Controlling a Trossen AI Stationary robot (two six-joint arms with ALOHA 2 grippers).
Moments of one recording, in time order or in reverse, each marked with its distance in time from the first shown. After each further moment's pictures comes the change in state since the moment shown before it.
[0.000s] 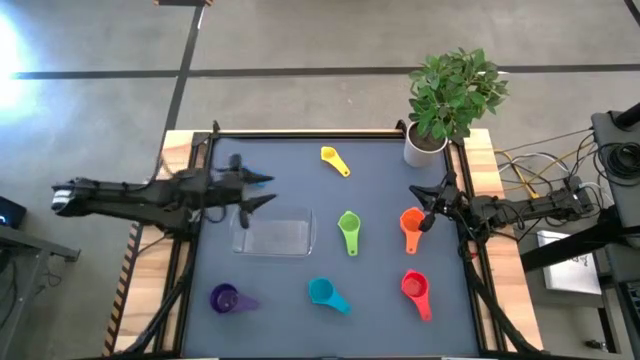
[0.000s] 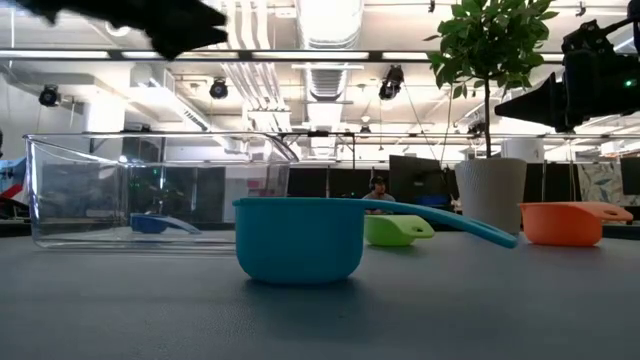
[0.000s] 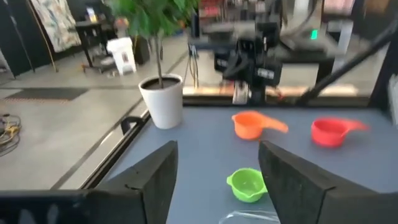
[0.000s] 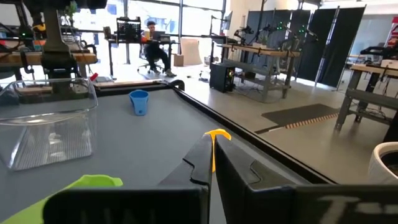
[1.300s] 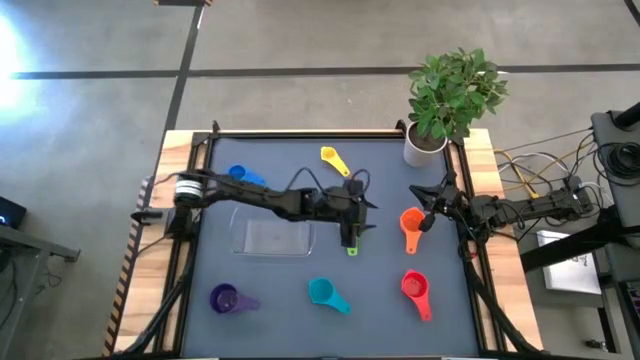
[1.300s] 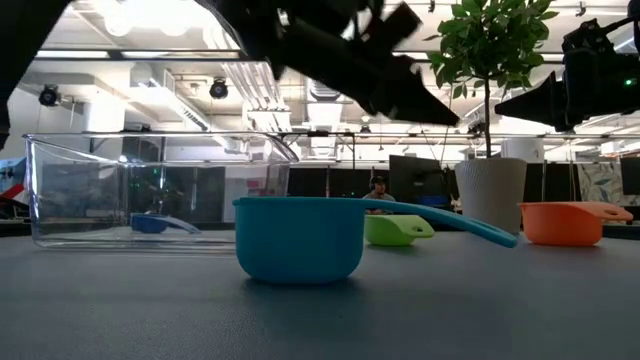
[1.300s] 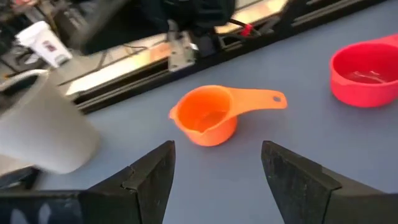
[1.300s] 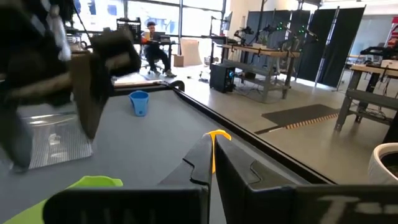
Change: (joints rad) left arm -0.019 1.229 0.792 0.194 0.168 0.294; right arm 0.000 0.000 0.002 0.001 0.000 -0.001
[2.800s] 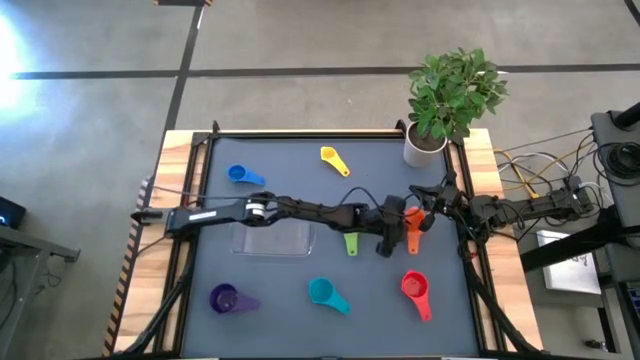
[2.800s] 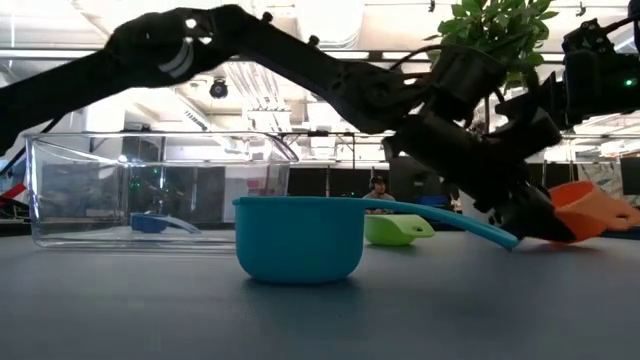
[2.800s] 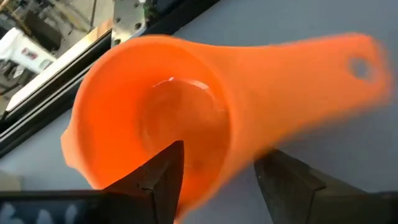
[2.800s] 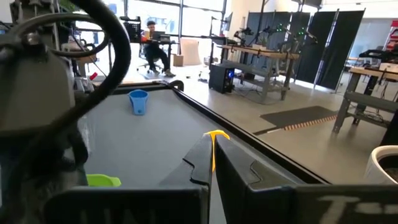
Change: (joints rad) left arm -0.005 0.687 0.889 -0.327 -0.040 0.205; right arm 0.000 -0.002 0.000 -0.002 0.001 -0.016
